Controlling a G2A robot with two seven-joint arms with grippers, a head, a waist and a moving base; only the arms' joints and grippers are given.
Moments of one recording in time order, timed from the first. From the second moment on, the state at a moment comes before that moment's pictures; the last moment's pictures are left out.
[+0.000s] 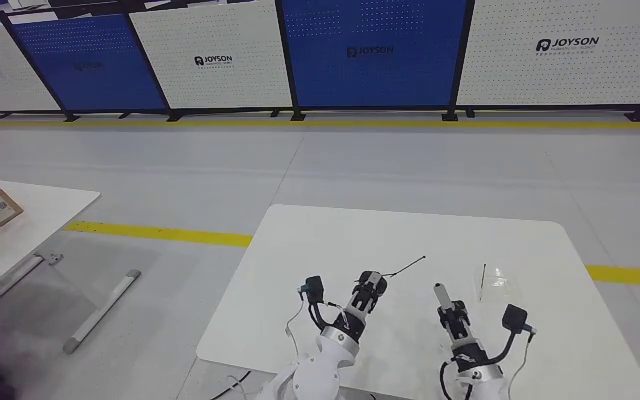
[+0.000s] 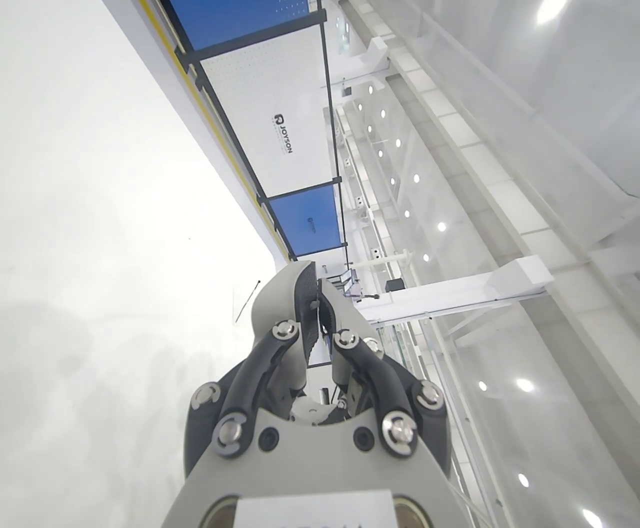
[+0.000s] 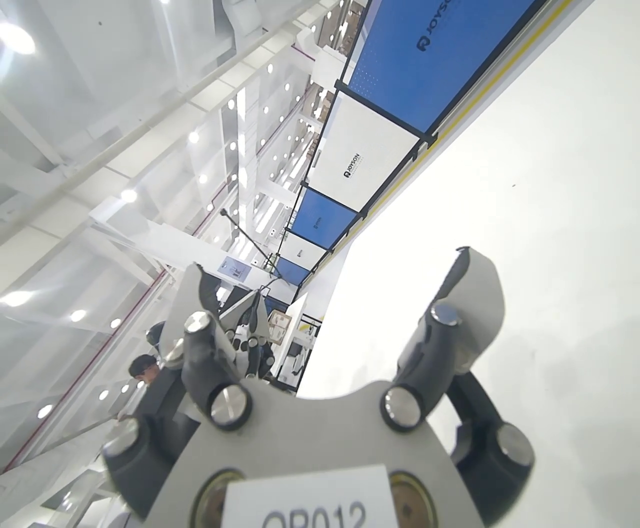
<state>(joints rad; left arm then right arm) 1.57 -1.36 -0.98 -1.82 -0.02 0.07 0.27 -1.70 -1.32 1.24 -1.77 -0.29 -0.16 -0.05</state>
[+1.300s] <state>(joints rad) 1.60 -1.36 -1.00 -1.86 -0.12 0.10 0.16 -1.61 -1.31 1.16 -1.65 -0.82 -0.14 -0.01</state>
